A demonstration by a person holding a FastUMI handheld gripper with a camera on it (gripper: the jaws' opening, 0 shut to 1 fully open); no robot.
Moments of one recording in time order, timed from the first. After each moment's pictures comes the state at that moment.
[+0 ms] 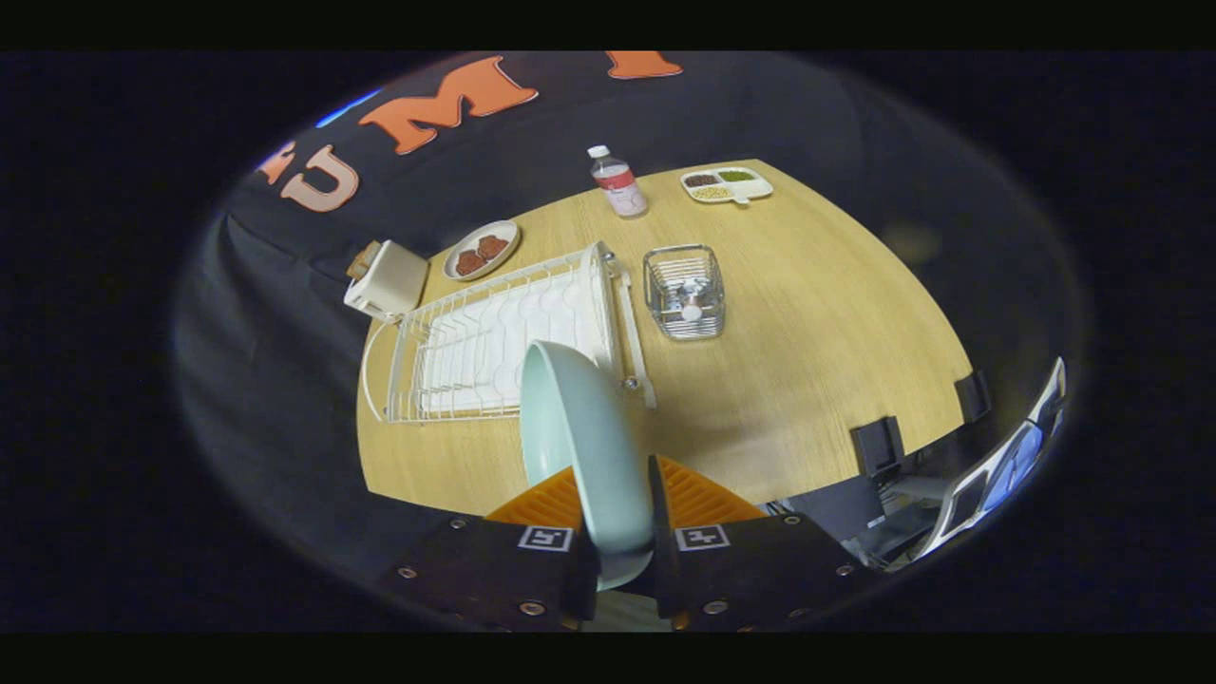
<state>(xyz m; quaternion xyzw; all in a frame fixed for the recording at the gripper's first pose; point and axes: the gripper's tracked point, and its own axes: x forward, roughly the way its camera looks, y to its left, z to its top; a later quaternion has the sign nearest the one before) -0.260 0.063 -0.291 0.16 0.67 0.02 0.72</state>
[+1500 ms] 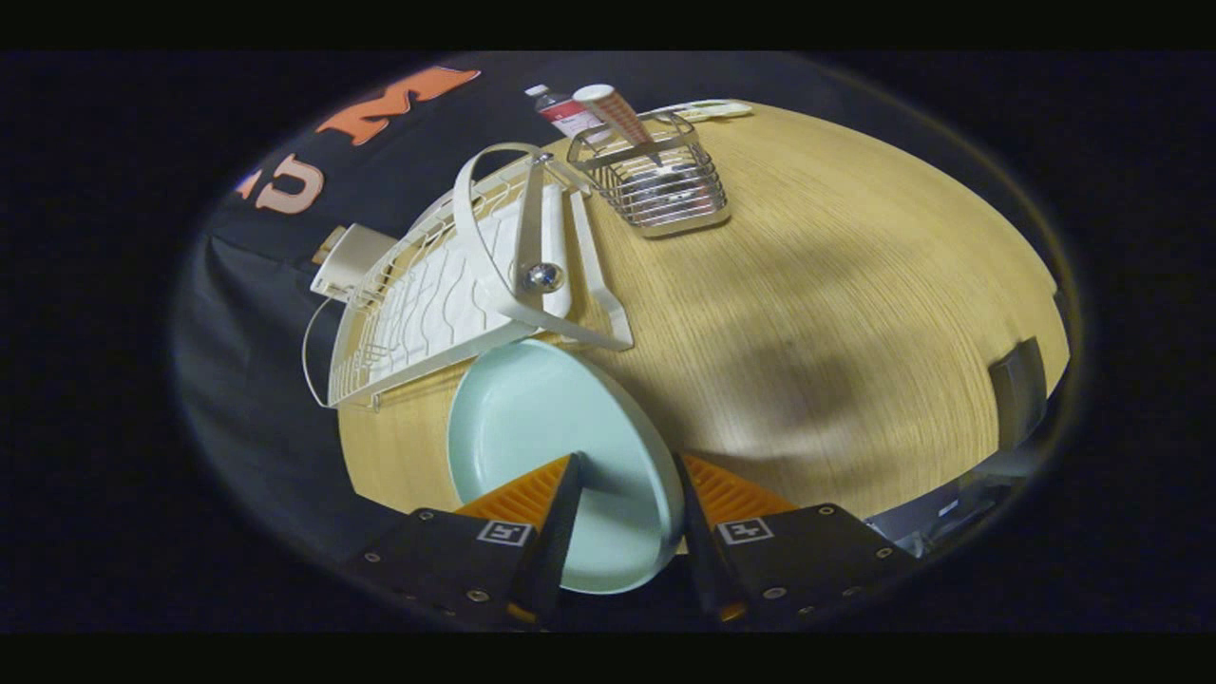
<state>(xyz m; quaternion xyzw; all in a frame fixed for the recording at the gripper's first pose) -0.323 0.081 -0.440 0.19 0.68 0.02 0.70</state>
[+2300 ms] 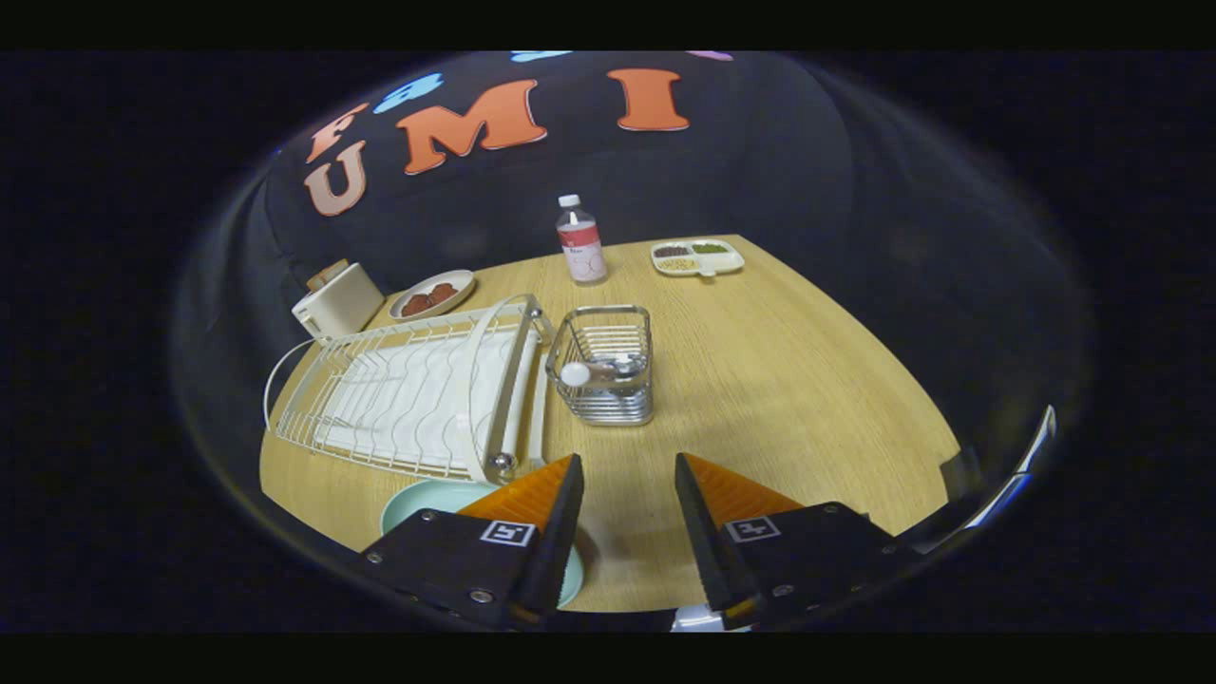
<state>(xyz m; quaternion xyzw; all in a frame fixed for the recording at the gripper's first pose) -0.192 -0.002 -0.375 0.04 0.50 -0.01 0.86</state>
